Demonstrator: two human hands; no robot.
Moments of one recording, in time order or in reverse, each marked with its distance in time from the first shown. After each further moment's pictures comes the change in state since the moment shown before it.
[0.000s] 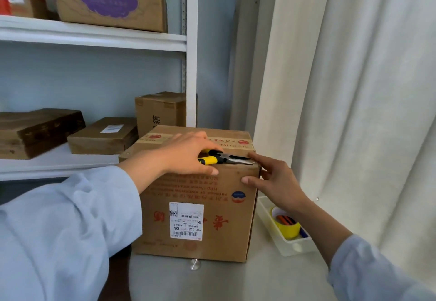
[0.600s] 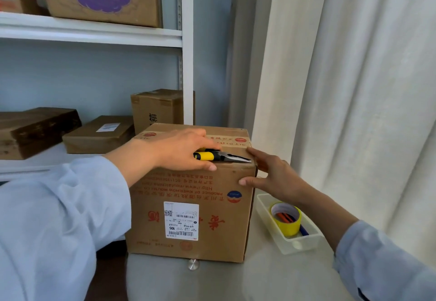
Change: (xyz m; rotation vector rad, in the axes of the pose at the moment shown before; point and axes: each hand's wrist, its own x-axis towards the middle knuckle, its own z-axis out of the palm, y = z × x) left_hand 0.007 -0.009 -0.007 0.083 -0.045 0.110; right_hand 0.012 -0.008 -0.011 -0.266 -0.192 -0.015
